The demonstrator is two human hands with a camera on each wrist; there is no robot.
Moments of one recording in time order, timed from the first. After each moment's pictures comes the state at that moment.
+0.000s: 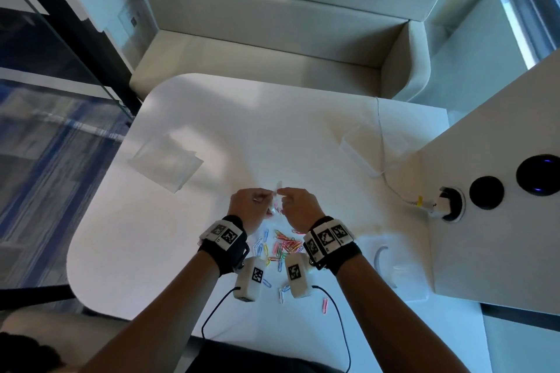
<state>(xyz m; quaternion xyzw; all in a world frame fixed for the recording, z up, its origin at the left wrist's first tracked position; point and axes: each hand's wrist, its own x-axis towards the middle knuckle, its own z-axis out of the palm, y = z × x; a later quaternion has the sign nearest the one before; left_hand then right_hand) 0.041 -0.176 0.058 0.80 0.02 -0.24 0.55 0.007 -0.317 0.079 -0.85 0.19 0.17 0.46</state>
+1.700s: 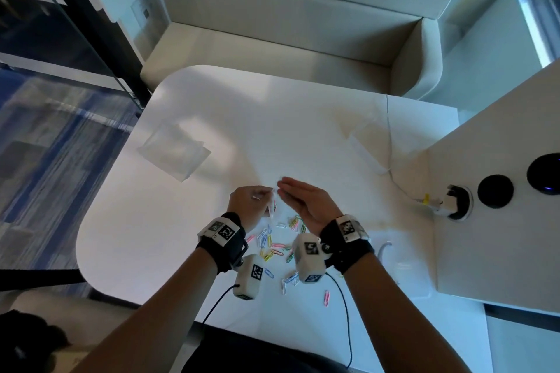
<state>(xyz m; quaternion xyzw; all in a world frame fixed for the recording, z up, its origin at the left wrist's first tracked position) 0.026 -0.162 0.062 0.79 0.03 -0.24 0.57 -0.009 -0.322 0.076 -0.37 0.30 0.10 0.87</state>
